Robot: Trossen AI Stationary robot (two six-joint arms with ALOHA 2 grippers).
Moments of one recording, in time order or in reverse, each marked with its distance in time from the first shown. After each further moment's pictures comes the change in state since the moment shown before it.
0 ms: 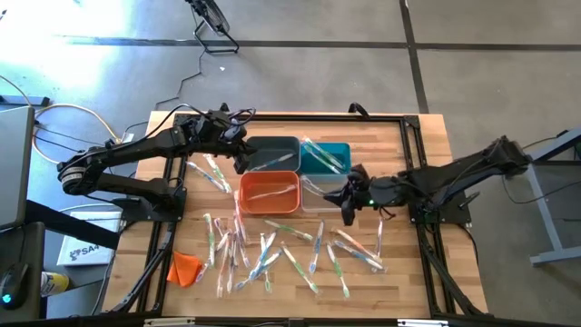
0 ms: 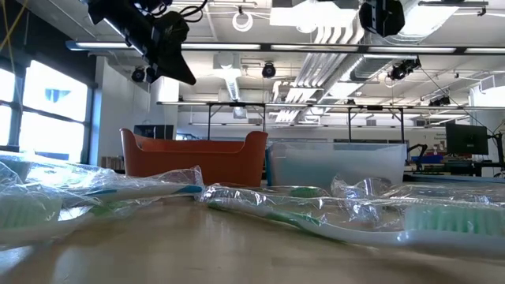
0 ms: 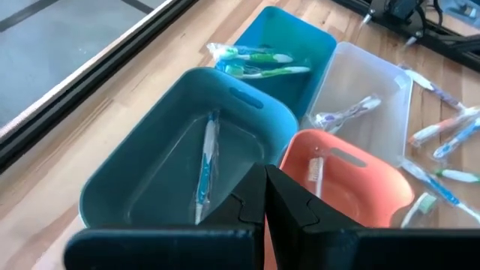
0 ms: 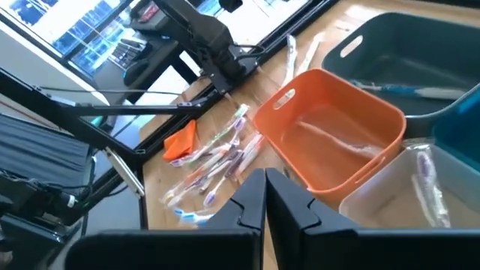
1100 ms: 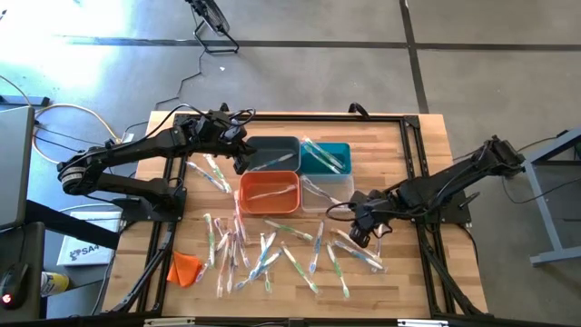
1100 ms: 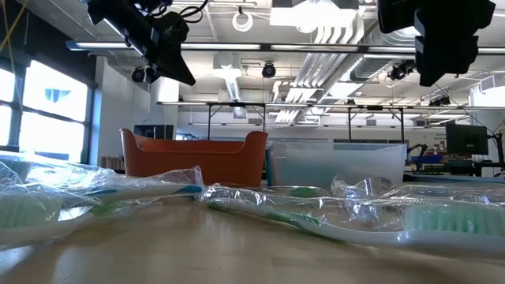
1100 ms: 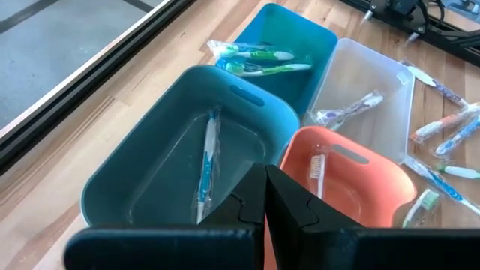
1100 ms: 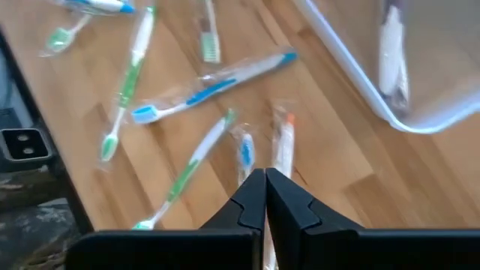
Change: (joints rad) left arm 0.000 0.000 0.000 -0.006 -0.002 0.004; right arm 0.079 0.094 0.000 -0.556 -0.311 0.155
